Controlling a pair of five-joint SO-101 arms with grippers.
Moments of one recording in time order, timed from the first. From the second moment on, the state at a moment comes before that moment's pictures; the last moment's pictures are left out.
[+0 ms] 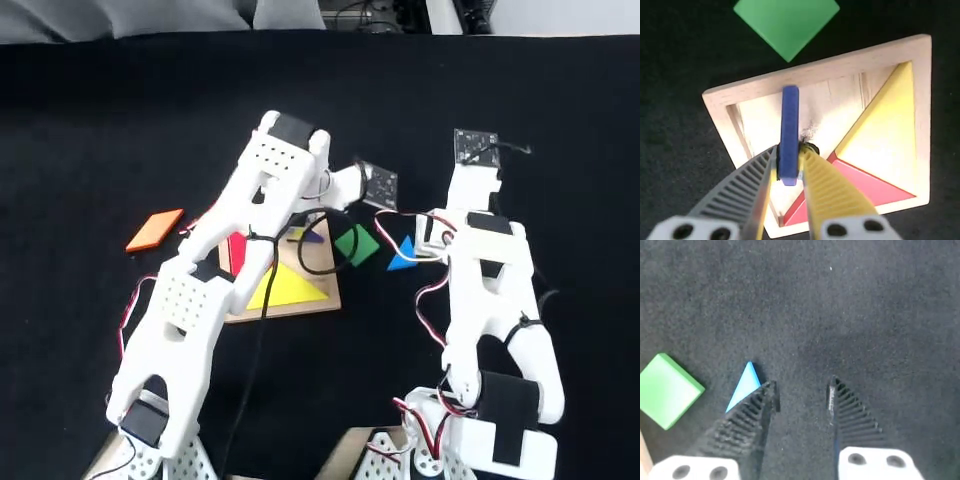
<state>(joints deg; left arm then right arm) 21.8 52.2 -50.2 99.9 -71.4 10.8 -11.8 44.7 43.6 4.7</state>
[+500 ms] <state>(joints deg) 17.8 52.2 -49.5 100.2 -76.7 10.6 -11.8 44.6 43.5 4.9</state>
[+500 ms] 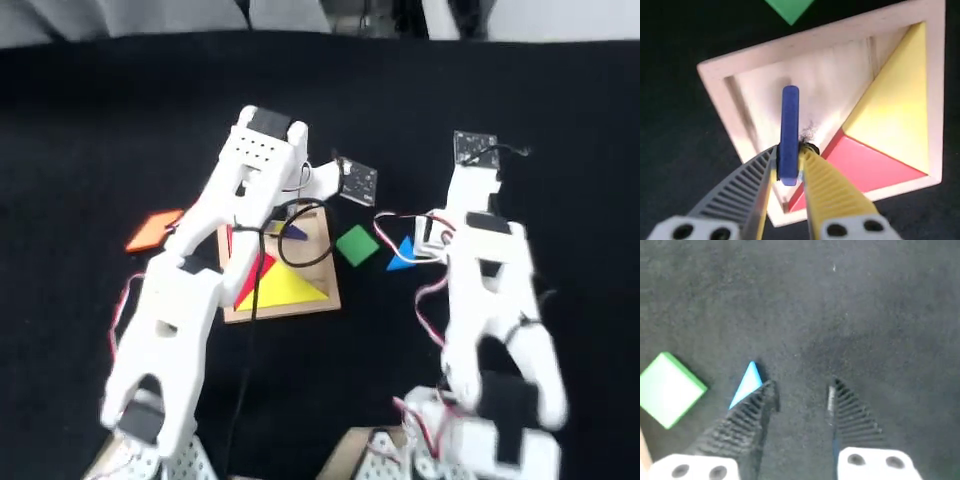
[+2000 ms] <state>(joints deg) 12.8 35.6 -56.4 100.1 -53.3 7.5 -11.8 44.7 43.5 11.0</state>
